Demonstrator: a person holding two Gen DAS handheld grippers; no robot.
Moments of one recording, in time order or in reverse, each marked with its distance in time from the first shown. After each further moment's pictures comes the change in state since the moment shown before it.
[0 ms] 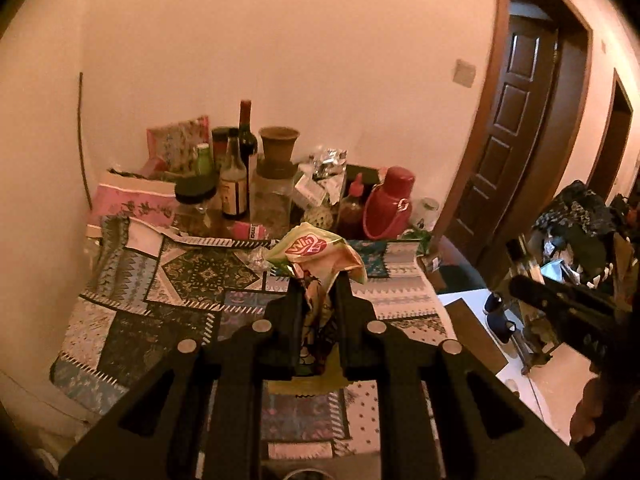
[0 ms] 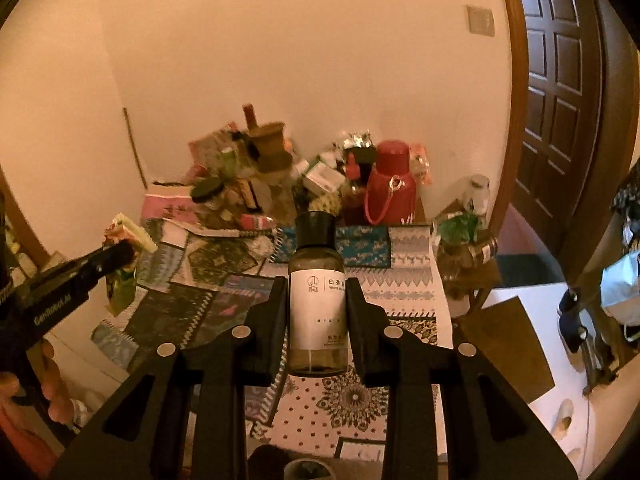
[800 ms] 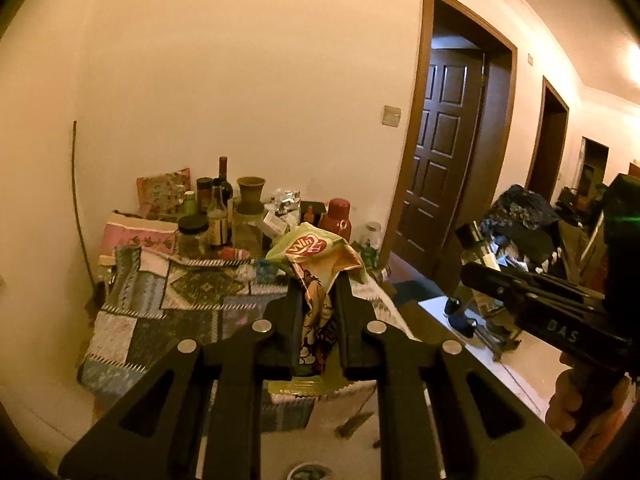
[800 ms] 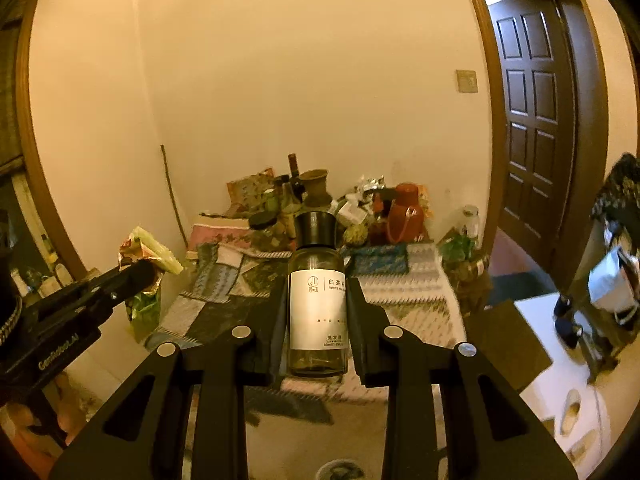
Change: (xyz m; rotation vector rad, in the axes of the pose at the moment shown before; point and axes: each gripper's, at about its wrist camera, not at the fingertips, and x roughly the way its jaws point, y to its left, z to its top) left arm -0.194 0.026 -0.061 0.099 -0.153 -0.170; right arm -0.139 0.112 -0.068 0.038 -0.152 -0.016
